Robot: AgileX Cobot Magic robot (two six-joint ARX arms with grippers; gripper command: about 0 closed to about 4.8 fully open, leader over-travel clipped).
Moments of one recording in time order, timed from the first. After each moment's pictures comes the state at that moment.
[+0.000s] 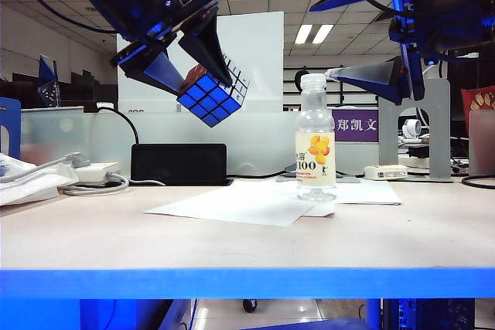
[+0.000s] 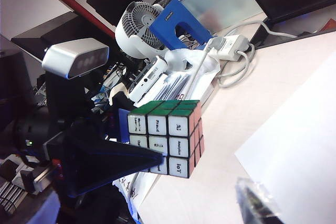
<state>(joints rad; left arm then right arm) -0.49 1.62 1.31 -0.42 0.28 -0.04 0.22 1.41 0.60 0.84 -0.78 0.83</state>
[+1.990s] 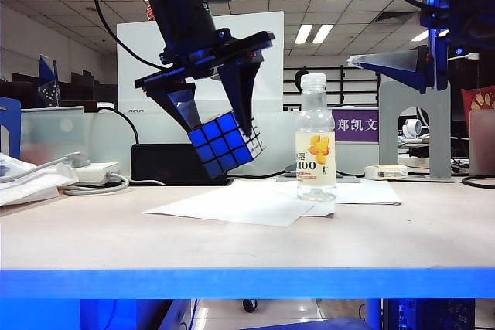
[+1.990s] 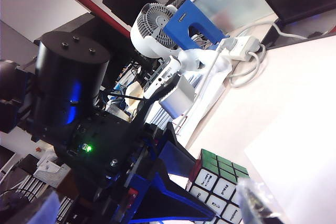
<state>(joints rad) -0.62 1.96 1.78 -1.05 0.16 -0.15 0.09 1.38 0.60 0.86 -0.94 0.90</state>
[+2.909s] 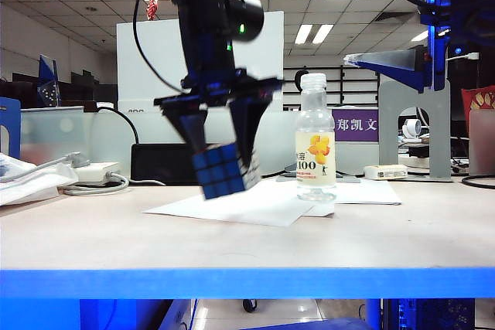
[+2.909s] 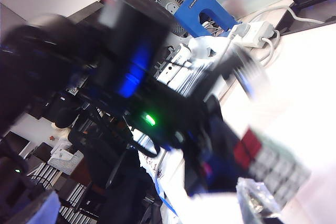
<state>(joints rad) -0.62 2.25 2.14 -1.29 0.07 -0.10 0.09 1.38 0.60 0.86 -1.00 0.92</state>
